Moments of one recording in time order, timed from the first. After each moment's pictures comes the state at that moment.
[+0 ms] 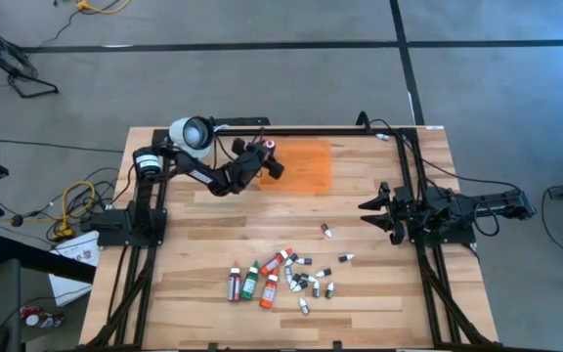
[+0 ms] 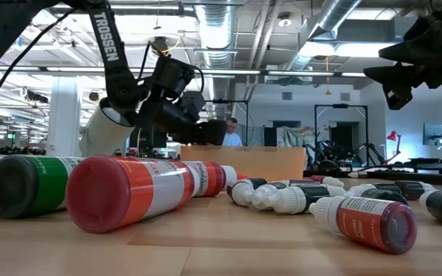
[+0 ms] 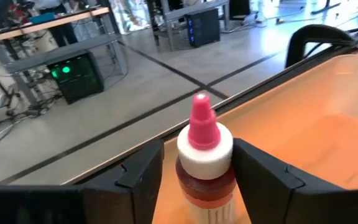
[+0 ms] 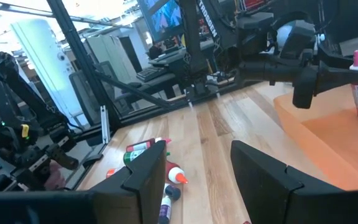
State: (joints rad) left arm 0.36 2.00 0.81 0.93 -0.69 -0.01; right arm 0.11 0.03 0.01 0.01 0.05 0.30
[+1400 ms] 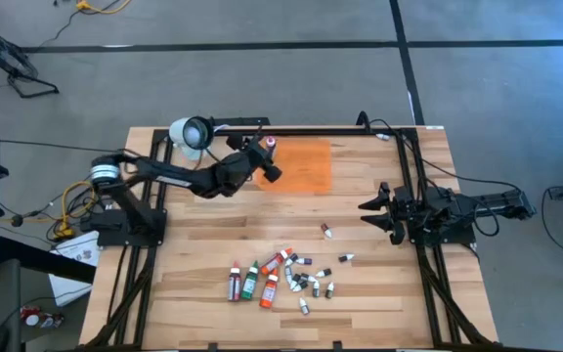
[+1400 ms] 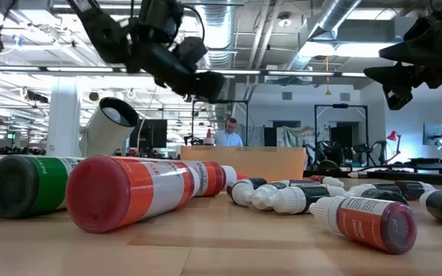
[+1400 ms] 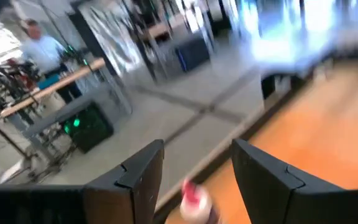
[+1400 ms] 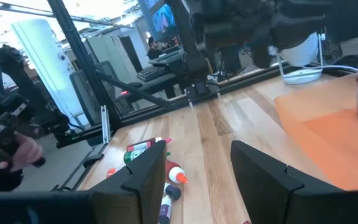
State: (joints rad) left arm 0.23 1.63 0.82 0.60 -0.74 0.25; right arm 0.11 0.03 0.01 0.01 0.05 0.30
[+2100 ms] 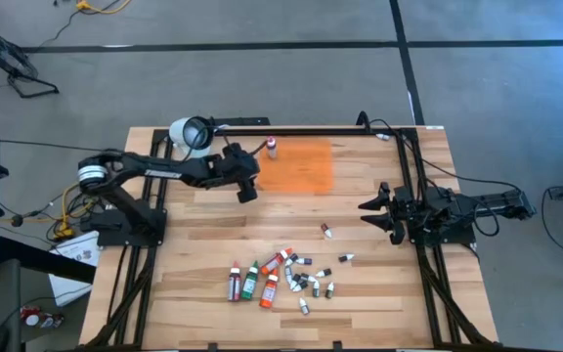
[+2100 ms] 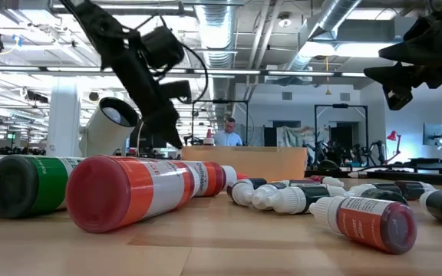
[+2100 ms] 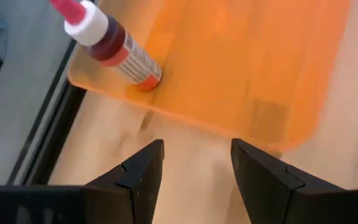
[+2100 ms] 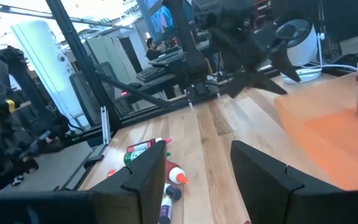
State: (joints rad) left arm 0.34 1.59 0.82 -0.07 -0.28 0.21; right arm 0.11 0.03 0.01 0.01 0.05 0.31
